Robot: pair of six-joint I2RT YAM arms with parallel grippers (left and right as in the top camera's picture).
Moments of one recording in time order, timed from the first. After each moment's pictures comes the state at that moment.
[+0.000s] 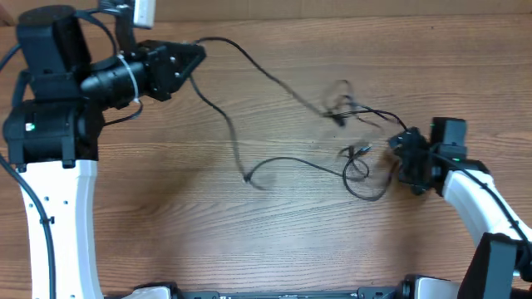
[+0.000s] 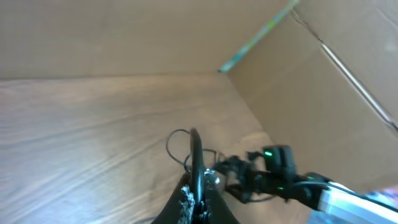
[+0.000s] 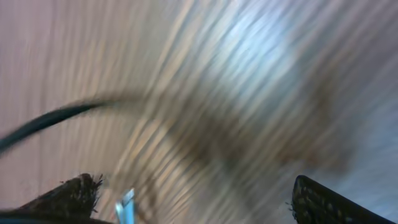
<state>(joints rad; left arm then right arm) 0.08 1.41 1.74 -0.85 0.90 -0.23 -0.19 1.48 0.73 -0.38 -0.12 0.91</state>
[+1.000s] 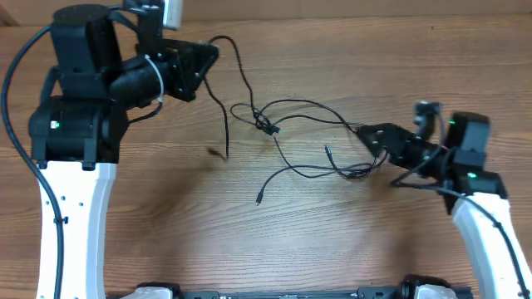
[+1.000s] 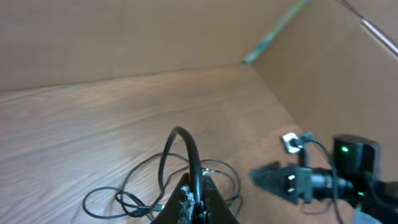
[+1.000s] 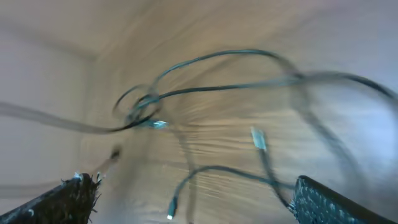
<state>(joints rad) -0.08 1.41 1.74 -0.84 0.69 -0.18 -0.09 1.21 0.77 -0.32 -0.76 0.35</state>
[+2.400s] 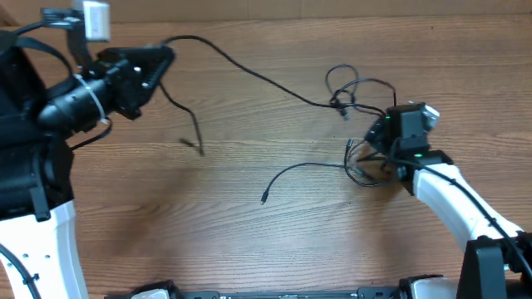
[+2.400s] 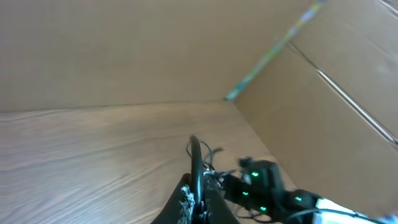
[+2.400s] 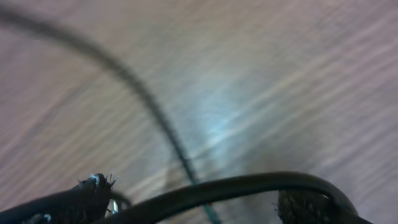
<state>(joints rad) 0.21 1.28 1.74 -0.84 0.94 -0.26 0.10 1.49 0.78 -0.26 0.28 0.68</state>
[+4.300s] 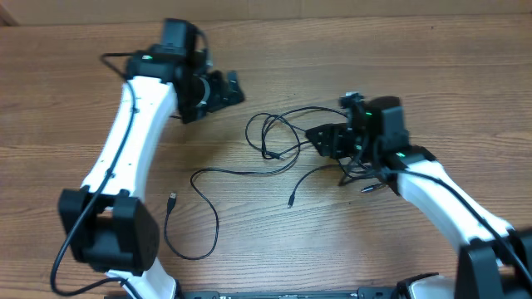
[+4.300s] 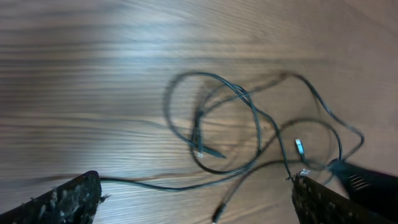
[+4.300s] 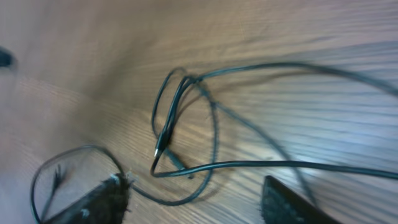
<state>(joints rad) -0.14 1.84 1.70 -1.09 0.33 -0.44 0.27 1.53 0.84 -0.11 -0.48 0.29</state>
